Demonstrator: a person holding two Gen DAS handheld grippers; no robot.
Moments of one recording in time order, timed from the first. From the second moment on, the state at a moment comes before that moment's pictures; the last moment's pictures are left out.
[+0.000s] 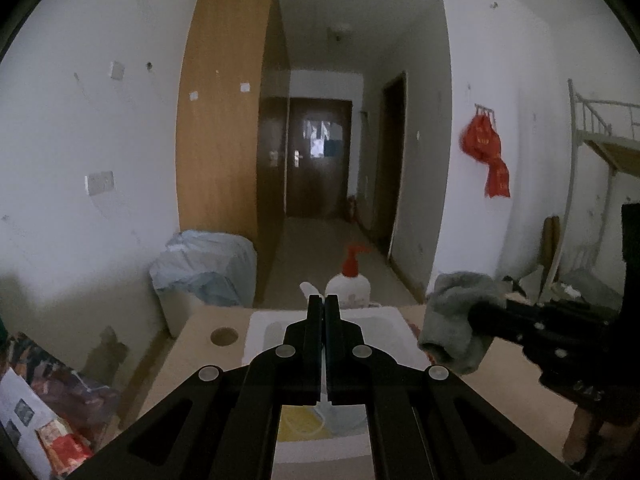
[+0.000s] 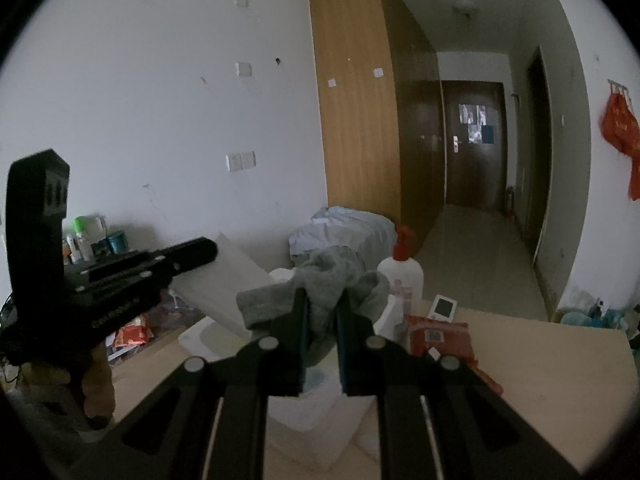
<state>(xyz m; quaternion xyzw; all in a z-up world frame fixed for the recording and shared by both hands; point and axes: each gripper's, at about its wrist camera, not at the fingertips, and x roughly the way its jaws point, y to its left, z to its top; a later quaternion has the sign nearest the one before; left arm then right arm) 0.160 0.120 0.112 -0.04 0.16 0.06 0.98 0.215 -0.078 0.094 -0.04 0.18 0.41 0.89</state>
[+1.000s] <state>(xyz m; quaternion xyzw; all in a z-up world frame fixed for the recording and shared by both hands) 0.159 0.150 0.088 -0.05 0.18 0.11 0.98 0.229 -0.056 0.086 -0.05 0.20 0.42 0.88</state>
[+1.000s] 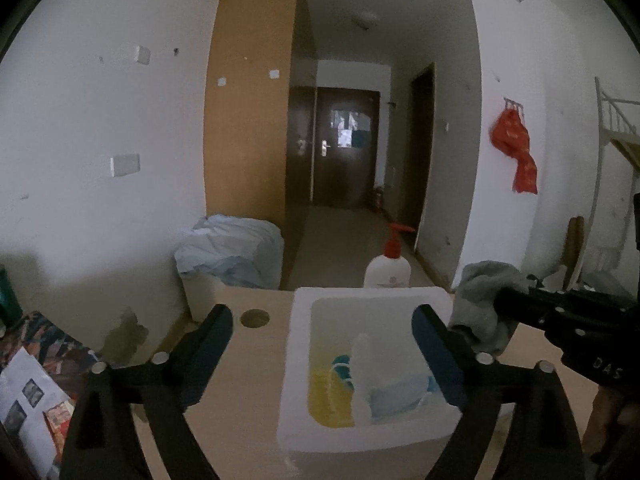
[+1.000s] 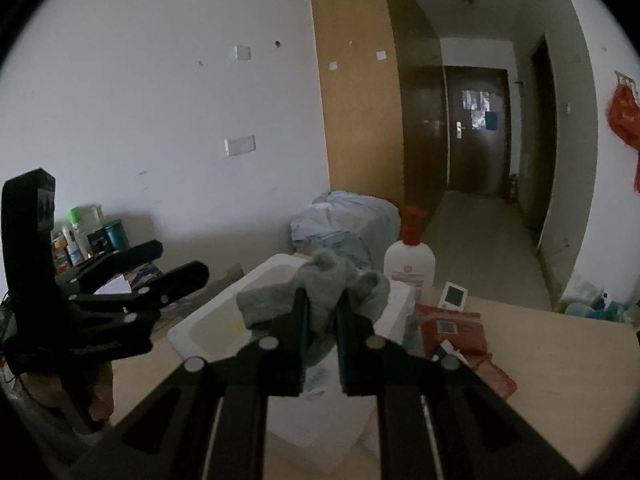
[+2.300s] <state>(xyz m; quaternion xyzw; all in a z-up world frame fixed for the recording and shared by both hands) 0.118 0.195 0.090 -0.06 0.17 0.17 0.97 0.229 -0.017 0.081 -0.05 0.20 0.42 0.88</state>
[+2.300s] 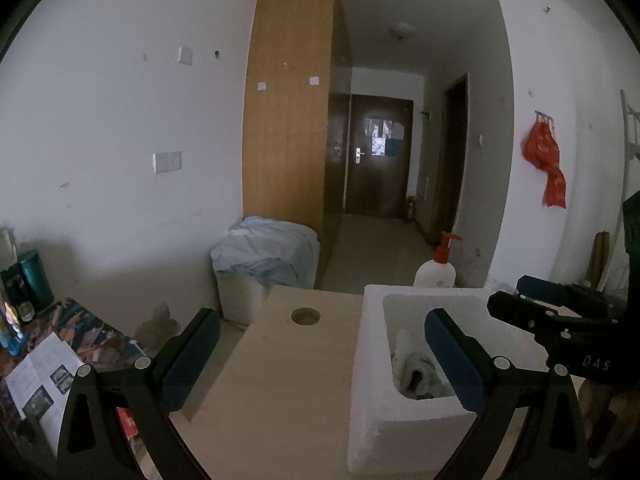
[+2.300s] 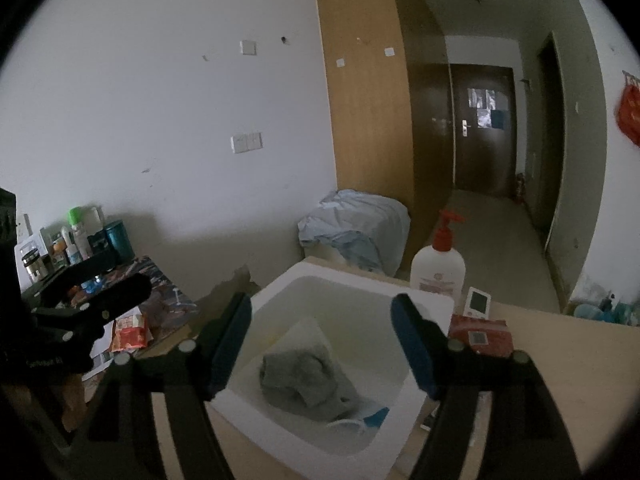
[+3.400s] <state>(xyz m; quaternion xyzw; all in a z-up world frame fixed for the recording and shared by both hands) 0.074 0.105 0.113 -0.05 0.14 0.07 0.99 0.150 -0.131 0.109 -0.02 0.15 0.31 0.94</state>
